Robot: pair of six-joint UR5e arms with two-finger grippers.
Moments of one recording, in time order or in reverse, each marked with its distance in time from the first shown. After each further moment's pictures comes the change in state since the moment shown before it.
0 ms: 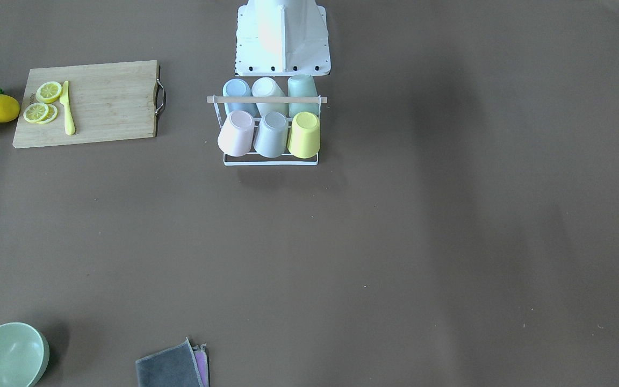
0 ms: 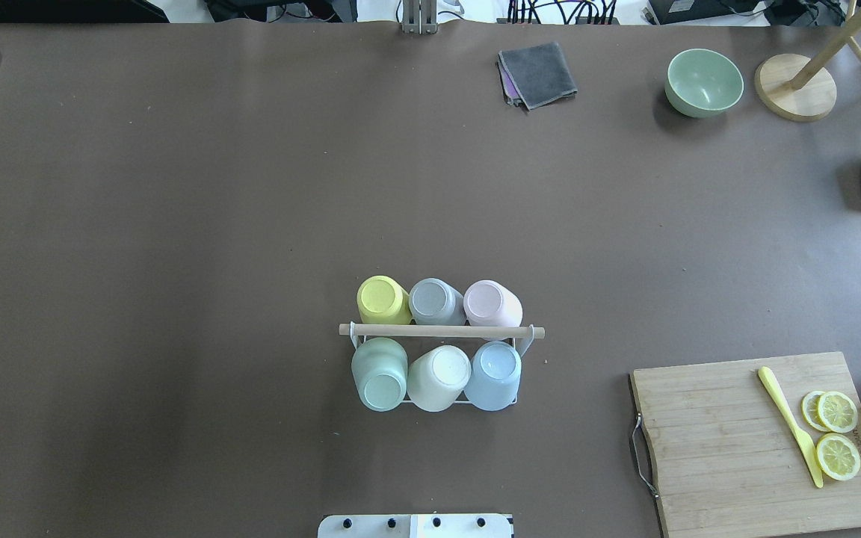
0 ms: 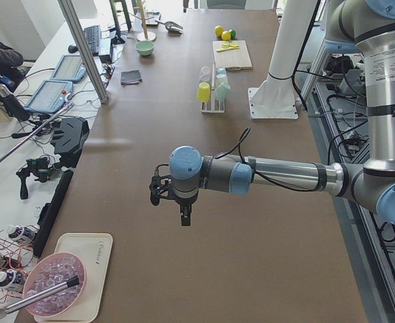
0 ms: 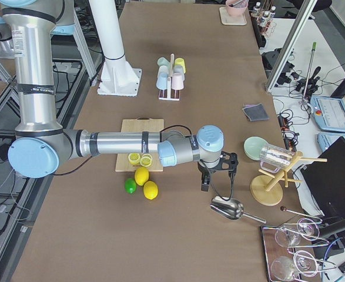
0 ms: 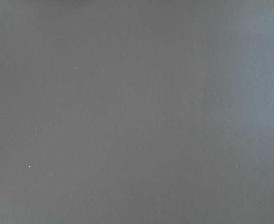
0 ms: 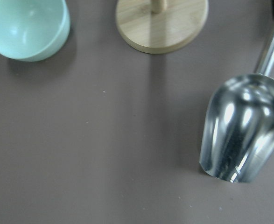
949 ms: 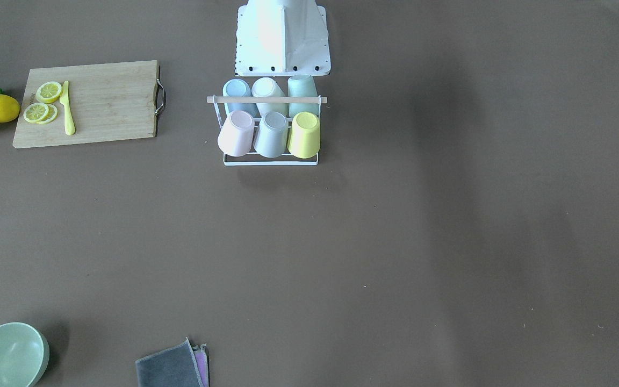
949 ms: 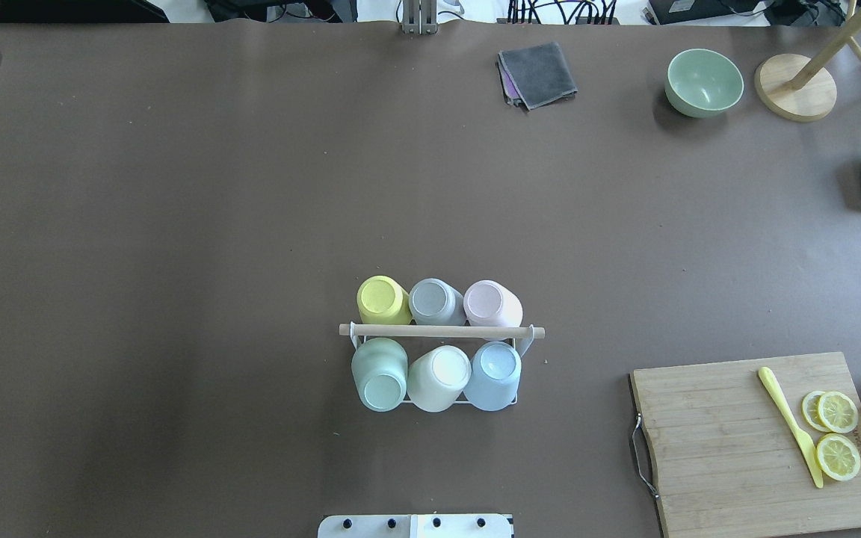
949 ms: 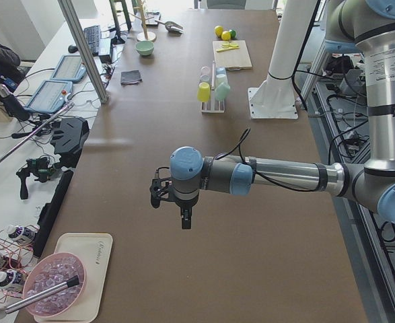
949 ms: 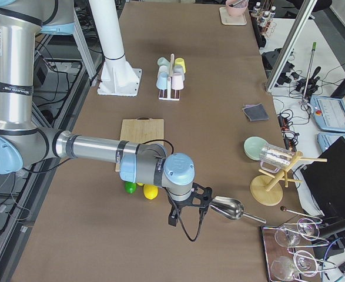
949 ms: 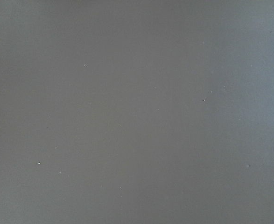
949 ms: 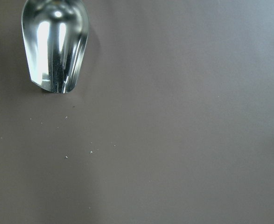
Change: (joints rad) left arm -0.002 0.004 0.001 0.001 0.048 0.000; right arm 0.194 -0.128 0.027 -0.131 -0.047 -0.227
